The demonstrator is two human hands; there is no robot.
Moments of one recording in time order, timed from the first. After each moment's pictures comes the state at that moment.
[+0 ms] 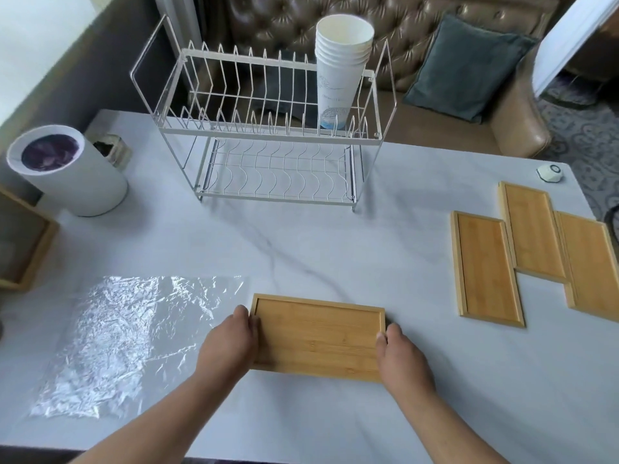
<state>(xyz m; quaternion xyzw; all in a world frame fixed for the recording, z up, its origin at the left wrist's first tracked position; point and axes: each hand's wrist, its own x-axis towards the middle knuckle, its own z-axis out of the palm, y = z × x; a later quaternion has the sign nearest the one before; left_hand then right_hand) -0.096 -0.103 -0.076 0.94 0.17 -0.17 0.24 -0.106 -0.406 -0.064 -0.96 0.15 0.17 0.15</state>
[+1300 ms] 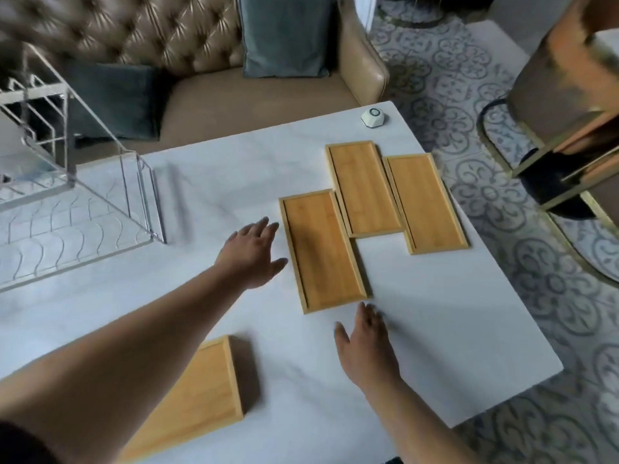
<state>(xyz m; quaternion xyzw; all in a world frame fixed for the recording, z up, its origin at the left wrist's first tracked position) 0.133 -0.490 -0.049 0.94 -0.27 -0.18 0.06 -0.096 -0.656 -0.067 -0.89 0.32 0.19 0.26</state>
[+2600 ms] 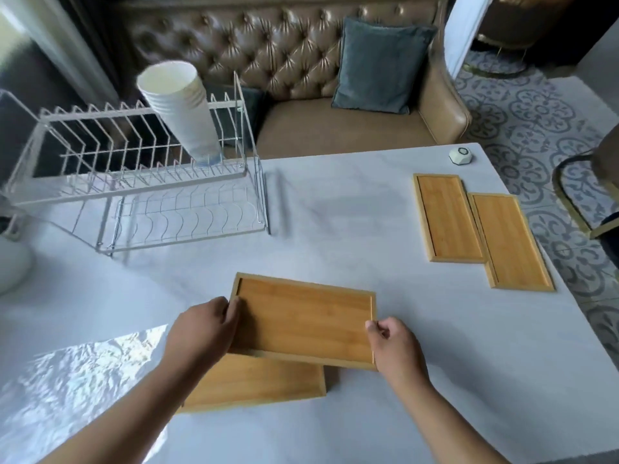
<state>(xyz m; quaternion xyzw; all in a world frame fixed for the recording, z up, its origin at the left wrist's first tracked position) -0.004 -0.227 0.005 0.98 0.06 -0.11 0.16 -0.071 -0.547 -0.023 -0.86 0.32 0.10 0.38</state>
